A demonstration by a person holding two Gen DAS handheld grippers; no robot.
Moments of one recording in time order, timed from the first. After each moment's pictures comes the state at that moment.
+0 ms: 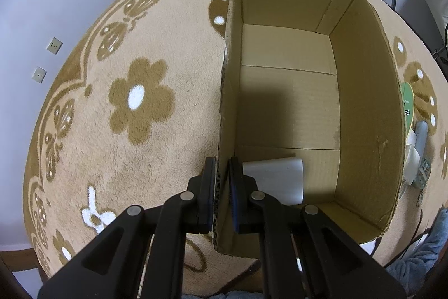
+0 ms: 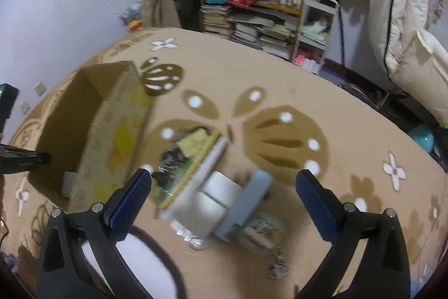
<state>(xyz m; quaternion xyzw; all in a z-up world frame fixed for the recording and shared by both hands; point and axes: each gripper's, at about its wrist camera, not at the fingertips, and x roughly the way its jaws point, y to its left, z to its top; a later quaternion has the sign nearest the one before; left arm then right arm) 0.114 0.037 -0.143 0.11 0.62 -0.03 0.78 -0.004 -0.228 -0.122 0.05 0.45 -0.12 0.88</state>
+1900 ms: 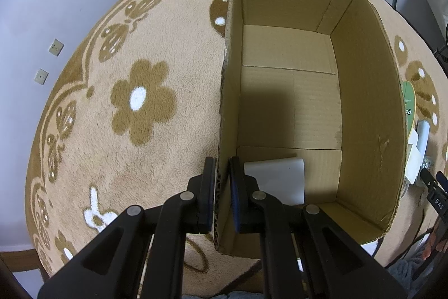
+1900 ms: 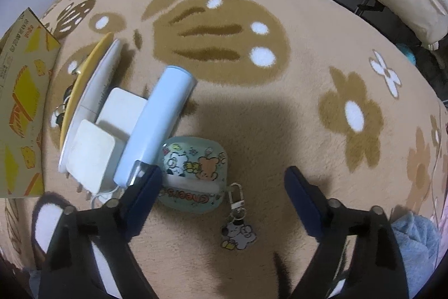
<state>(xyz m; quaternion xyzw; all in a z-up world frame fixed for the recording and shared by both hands) 0.114 0.037 -0.142 0.12 0.62 -0.03 0.78 -0.038 -0.281 -0.214 0.14 0.57 -0.21 0.78</state>
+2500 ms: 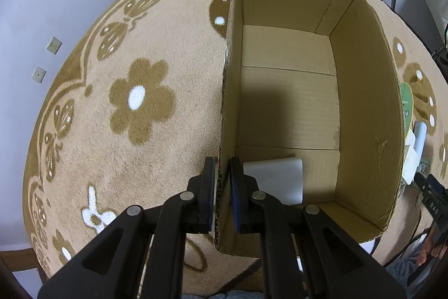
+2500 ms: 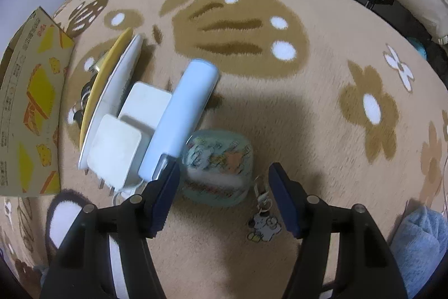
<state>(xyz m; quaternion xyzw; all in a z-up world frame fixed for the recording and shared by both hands) 0.115 0.040 -0.141 0.11 0.62 -0.04 0.78 -0.025 -0.267 -0.223 0.14 0.59 -0.18 0.77</state>
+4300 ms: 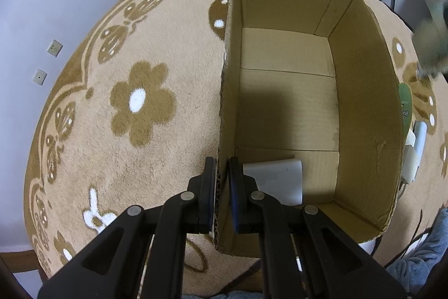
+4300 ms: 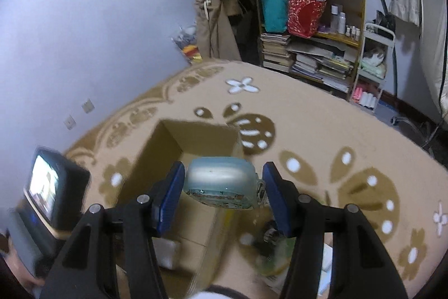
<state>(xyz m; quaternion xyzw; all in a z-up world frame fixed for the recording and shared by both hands) 0.115 0.038 -0.139 0.11 0.62 -0.04 0.78 0.089 -0.127 -0.075 0.11 0.37 0.02 0.92</state>
